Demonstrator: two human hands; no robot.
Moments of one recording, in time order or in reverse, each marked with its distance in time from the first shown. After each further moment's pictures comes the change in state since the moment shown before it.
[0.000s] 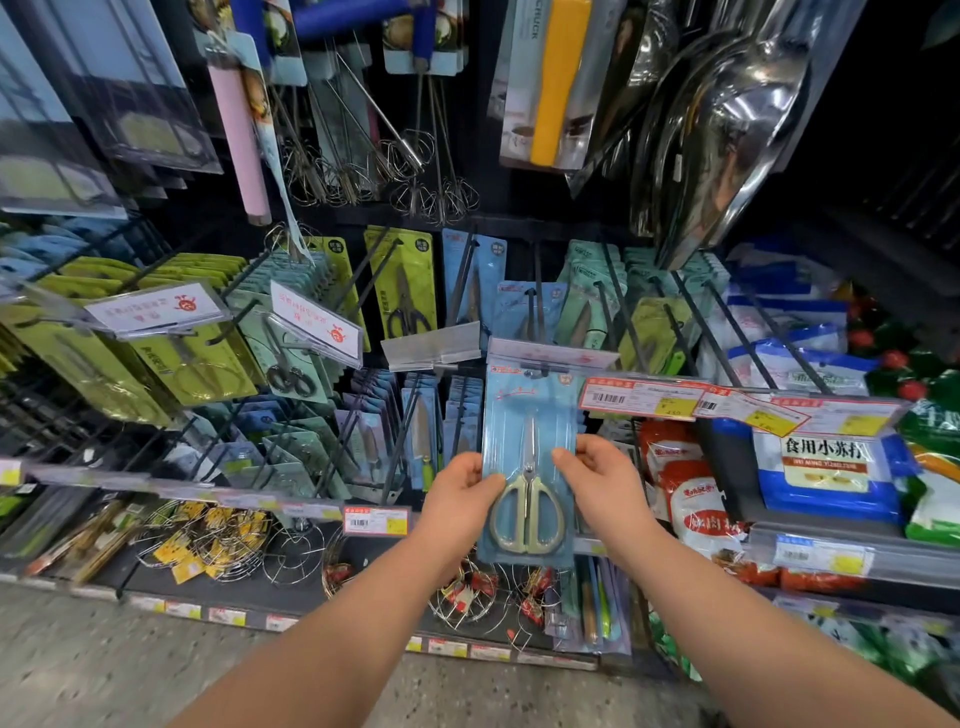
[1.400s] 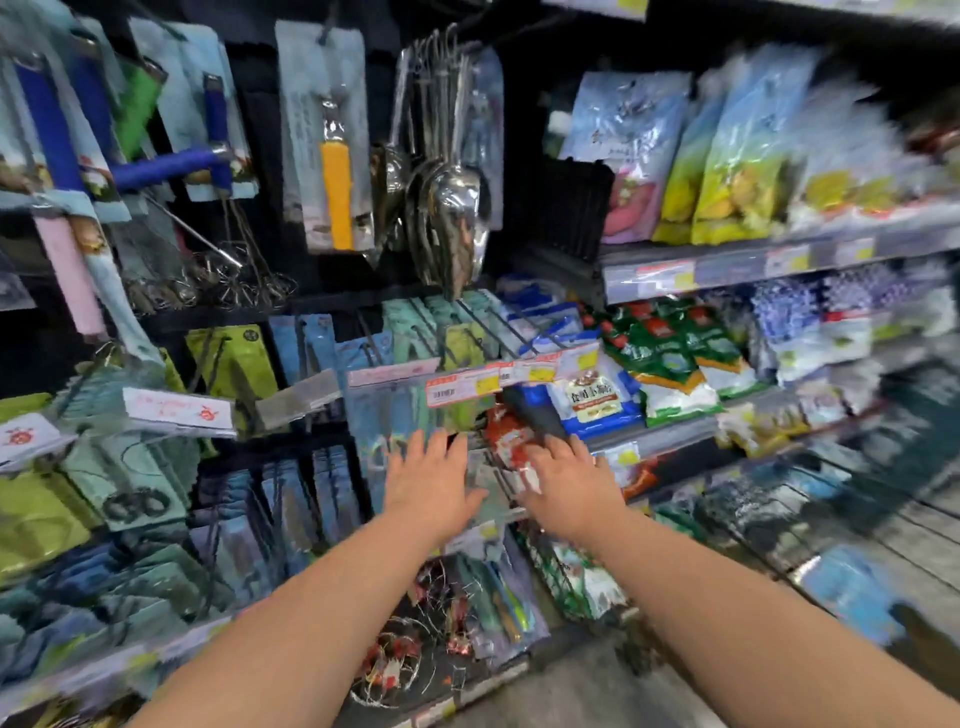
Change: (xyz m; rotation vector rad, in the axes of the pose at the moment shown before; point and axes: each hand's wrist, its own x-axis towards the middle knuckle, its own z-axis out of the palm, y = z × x) left_hand -0.048 0.051 0.035 1.407 -0.187 0.699; right_hand -0.112 -0.003 -0.067 -1.101 0.142 0.094
